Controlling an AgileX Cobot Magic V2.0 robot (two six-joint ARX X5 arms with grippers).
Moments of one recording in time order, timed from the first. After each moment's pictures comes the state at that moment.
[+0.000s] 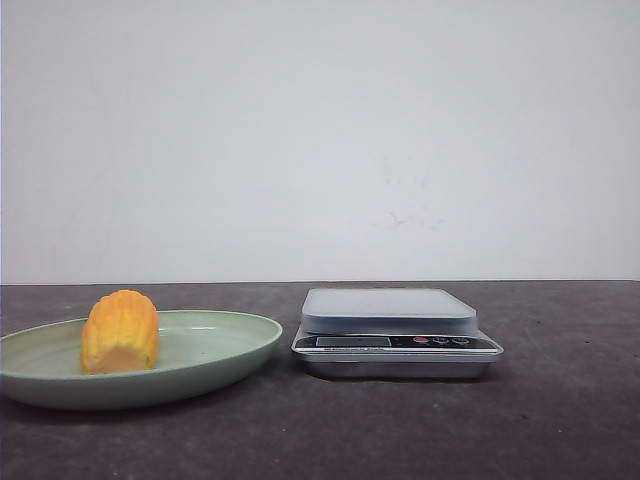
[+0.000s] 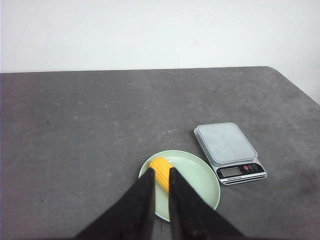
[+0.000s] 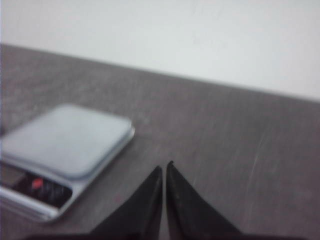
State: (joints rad) left arm -0.64 0.52 1.61 -1.42 -0.26 -0.24; right arm 0.06 0.09 0.03 -0.06 -0.26 -0.05
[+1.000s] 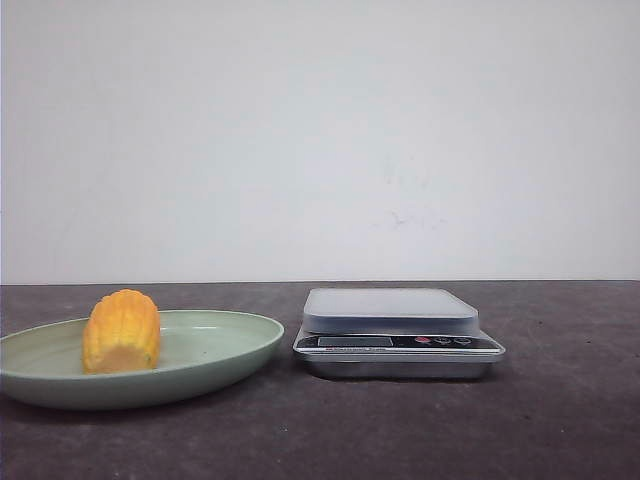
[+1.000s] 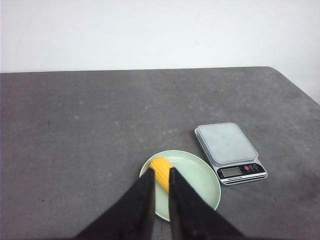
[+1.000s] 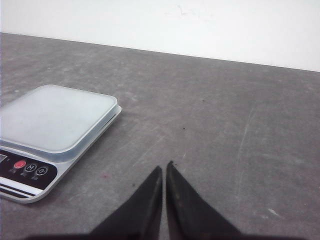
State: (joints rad) left arm -0.64 0.52 1.61 -1.42 -0.26 -0.24; right arm 0.00 0.00 0.02 -0.16 -0.26 -0.04
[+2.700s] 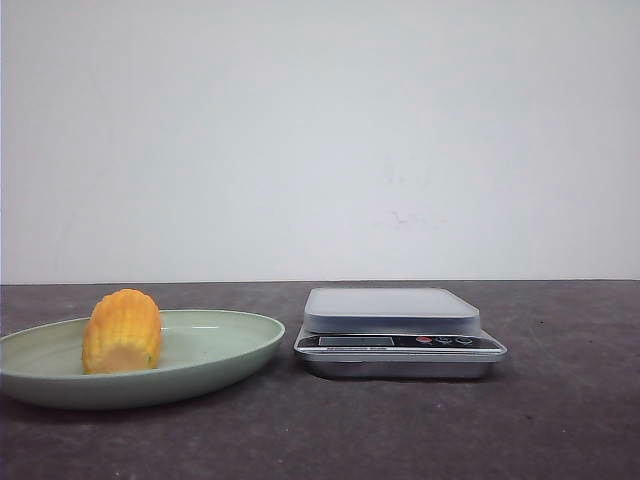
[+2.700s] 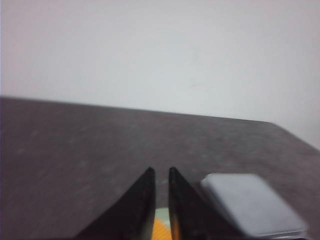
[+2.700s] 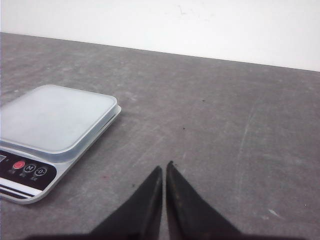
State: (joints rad) left arm -0.17 0.13 0.23 -0.08 0.12 -0.24; right arm 0.00 0.00 0.02 -0.16 -0.26 -0.04
